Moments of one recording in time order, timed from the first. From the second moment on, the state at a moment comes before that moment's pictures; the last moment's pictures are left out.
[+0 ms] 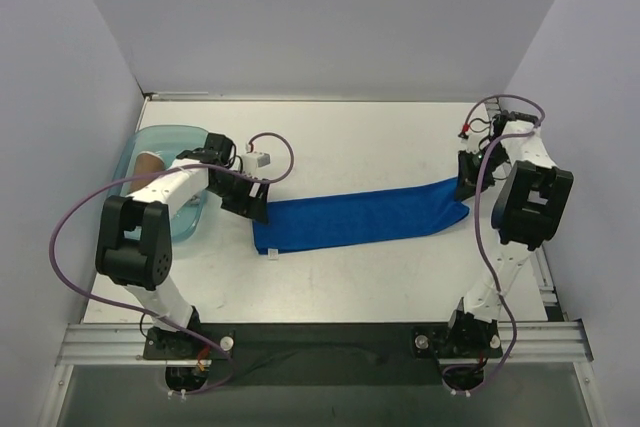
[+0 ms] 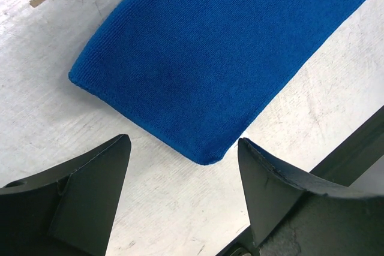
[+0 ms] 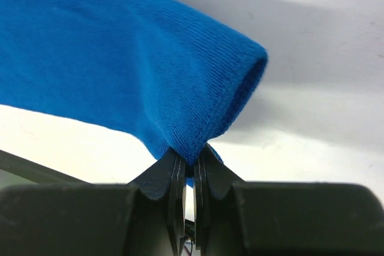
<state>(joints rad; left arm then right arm) -0.21 1.70 1.15 -0.75 0.51 0.19 -0.27 2.07 1.65 -1.20 -0.31 -0.32</state>
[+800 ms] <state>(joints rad) -0.21 1.77 1.12 -0.74 0.52 0.19 0.12 2.03 1.61 -1.21 -0.59 -0.21</state>
